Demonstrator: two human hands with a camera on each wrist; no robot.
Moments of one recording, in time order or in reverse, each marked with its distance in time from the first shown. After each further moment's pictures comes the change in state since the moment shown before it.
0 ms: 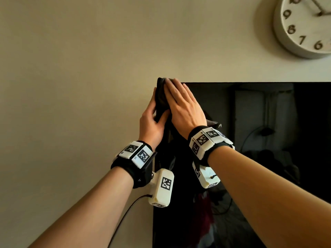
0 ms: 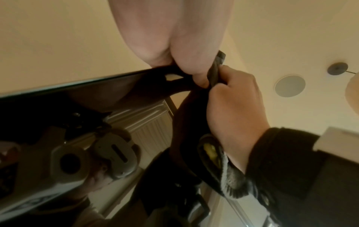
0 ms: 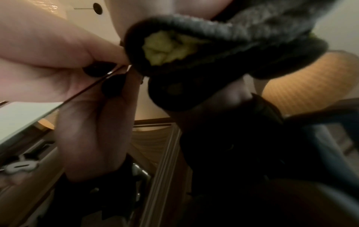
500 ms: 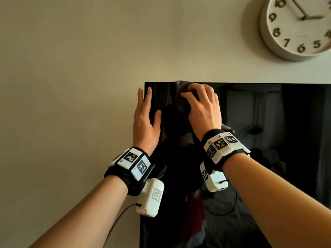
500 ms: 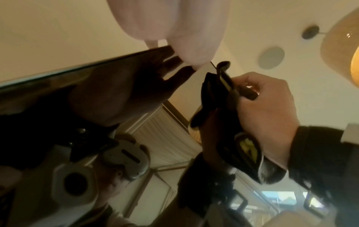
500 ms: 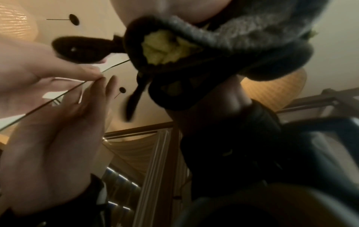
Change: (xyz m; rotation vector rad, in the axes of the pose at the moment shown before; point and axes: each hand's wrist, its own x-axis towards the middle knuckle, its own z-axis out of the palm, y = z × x) left_hand -0.014 0.004 0.017 0.275 0.069 0.197; right_hand -0.029 0.048 -0.027 -0.011 0.225 0.139
